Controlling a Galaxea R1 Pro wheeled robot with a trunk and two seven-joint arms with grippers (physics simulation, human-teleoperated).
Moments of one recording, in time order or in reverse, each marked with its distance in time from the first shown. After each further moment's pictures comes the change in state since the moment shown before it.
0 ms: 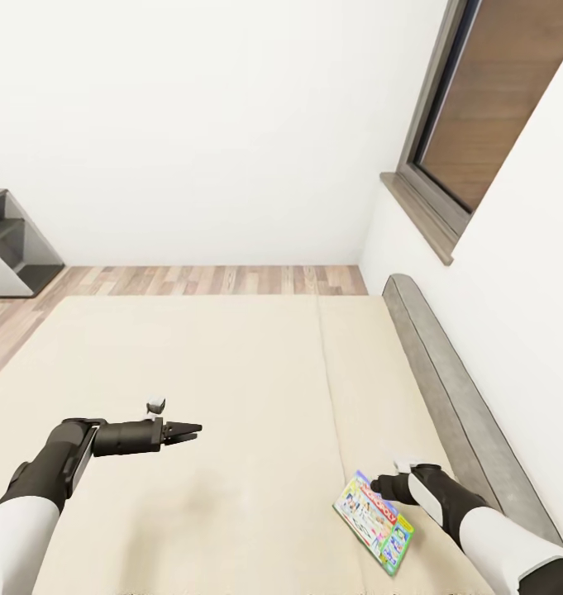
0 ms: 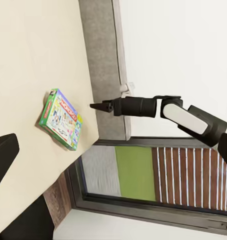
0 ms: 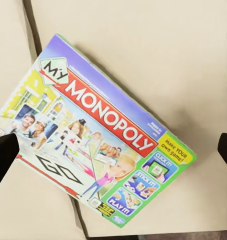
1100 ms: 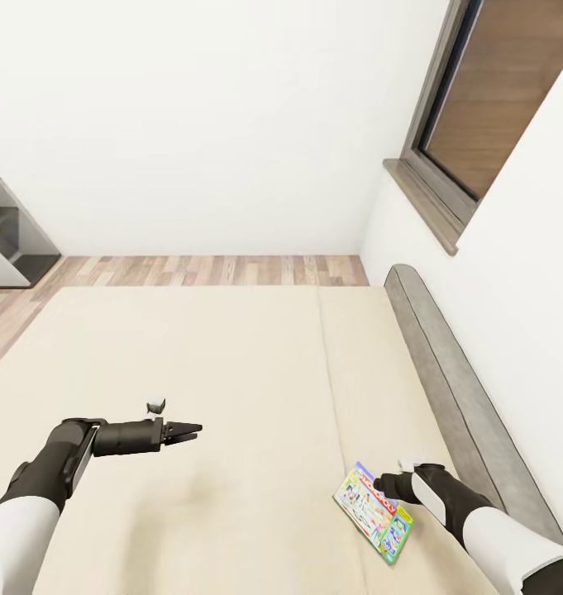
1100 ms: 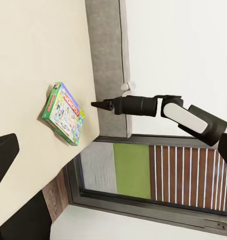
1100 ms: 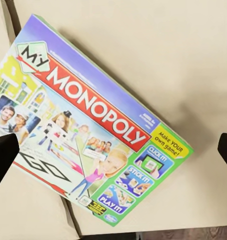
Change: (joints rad) left arm 0.000 -0.001 0.001 0.000 0.000 0.000 0.000; right arm 0.000 -0.011 -0.007 -0.003 -0.003 -0.008 -0.001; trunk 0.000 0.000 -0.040
